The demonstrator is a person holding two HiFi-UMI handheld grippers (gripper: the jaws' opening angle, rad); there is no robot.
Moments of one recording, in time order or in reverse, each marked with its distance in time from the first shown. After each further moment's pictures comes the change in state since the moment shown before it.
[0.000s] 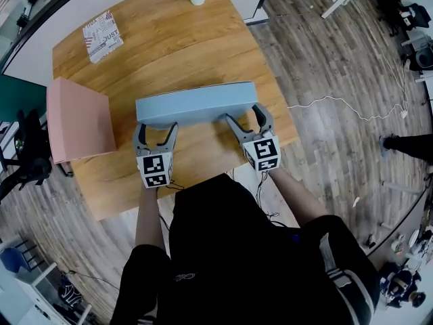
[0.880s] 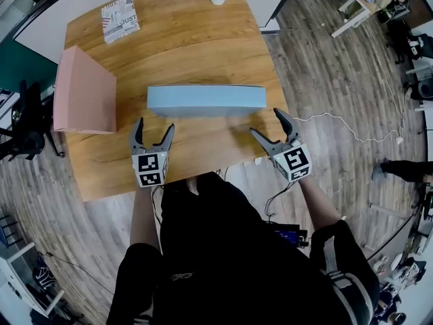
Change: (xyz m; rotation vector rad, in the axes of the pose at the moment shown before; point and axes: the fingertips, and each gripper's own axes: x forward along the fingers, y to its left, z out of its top) left arm -0.047 0.012 -0.027 -0.095 0.047 0.081; right arm -0.065 -0.013 0.018 -0.197 0.078 0.227
